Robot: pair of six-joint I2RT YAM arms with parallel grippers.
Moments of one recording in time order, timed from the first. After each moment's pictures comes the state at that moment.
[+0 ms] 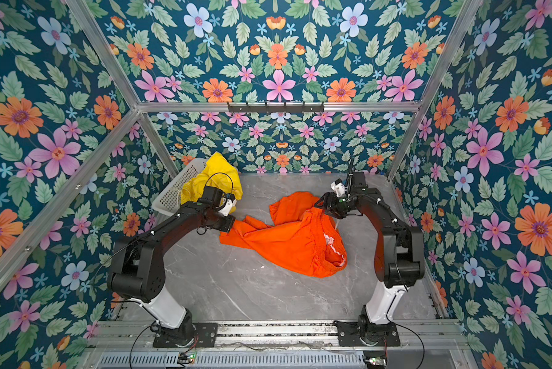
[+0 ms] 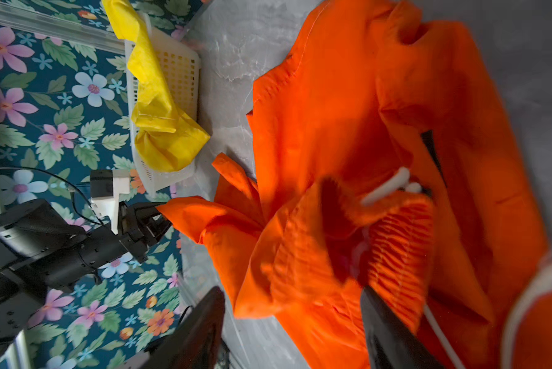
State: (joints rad) left arm -0.26 1.69 1.19 -0.64 0.12 0.11; right arm 0.03 1.69 1.32 -0.62 -0.69 0.37
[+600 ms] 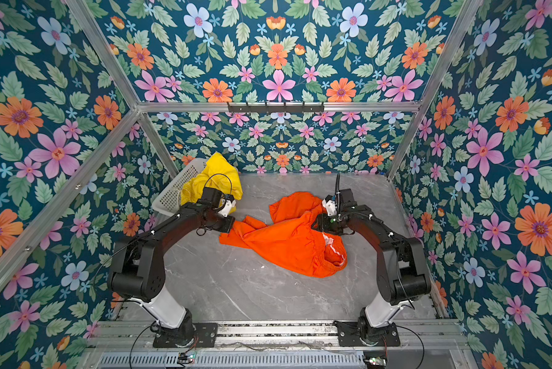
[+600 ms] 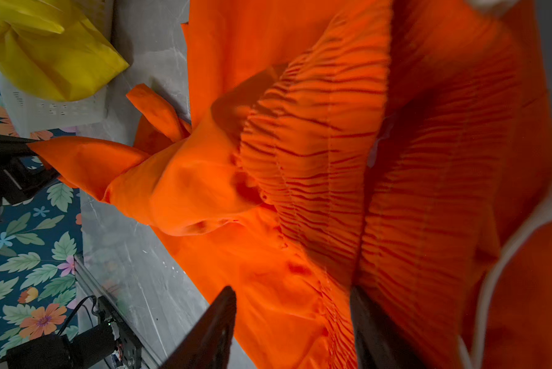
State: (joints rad) left arm -0.25 1.68 1.18 -0.62 0.15 0.09; right arm 0.17 1.66 1.11 -0.54 -0.50 0.27
